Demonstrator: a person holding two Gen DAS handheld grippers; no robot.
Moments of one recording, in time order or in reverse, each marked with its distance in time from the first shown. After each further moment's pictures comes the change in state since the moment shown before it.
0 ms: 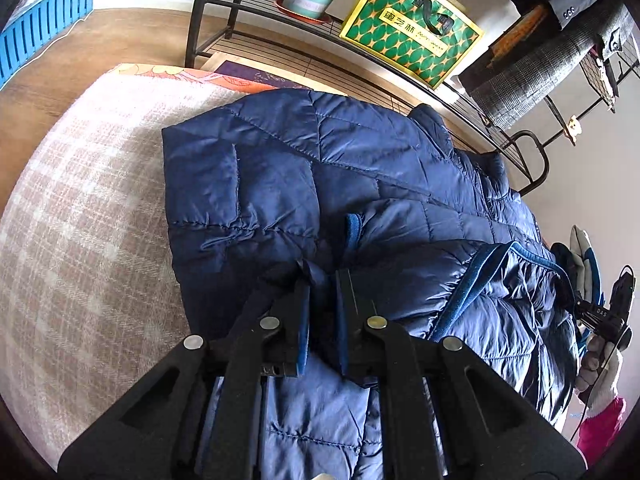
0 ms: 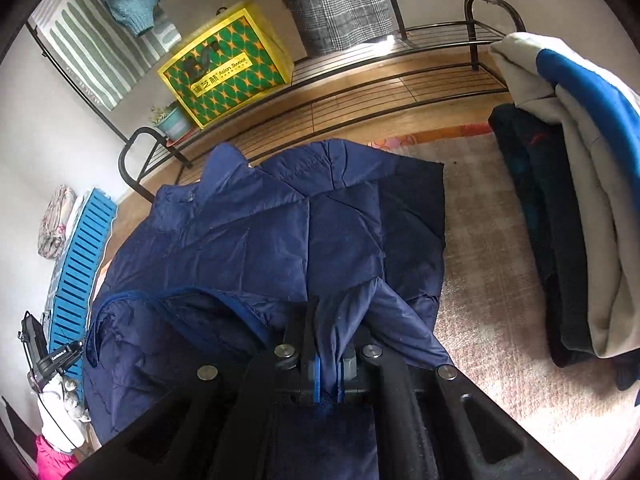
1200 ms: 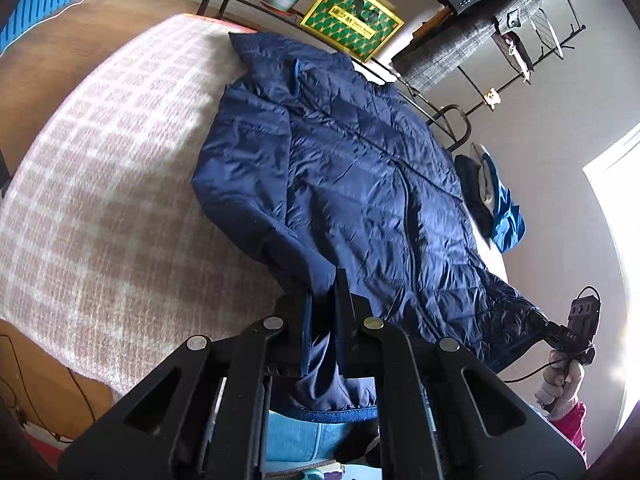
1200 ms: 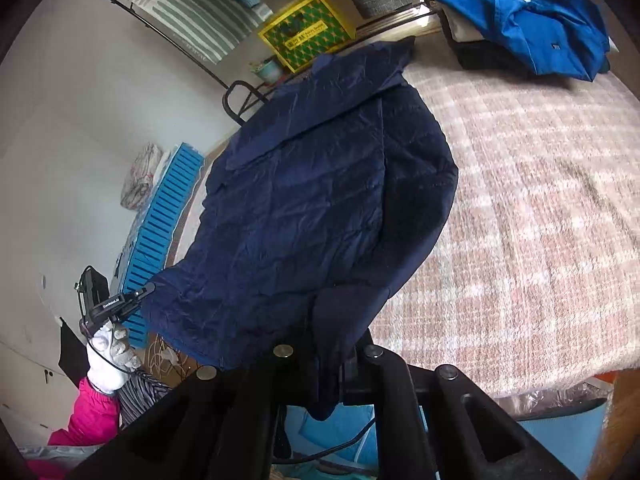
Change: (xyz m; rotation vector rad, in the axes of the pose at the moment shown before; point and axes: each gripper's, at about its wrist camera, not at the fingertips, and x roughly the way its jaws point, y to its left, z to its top) left arm -0.241 -0.004 -0.273 -0.011 -0.024 -0.182; right arm -0.256 0.005 -0.306 -0.043 0.013 0.258
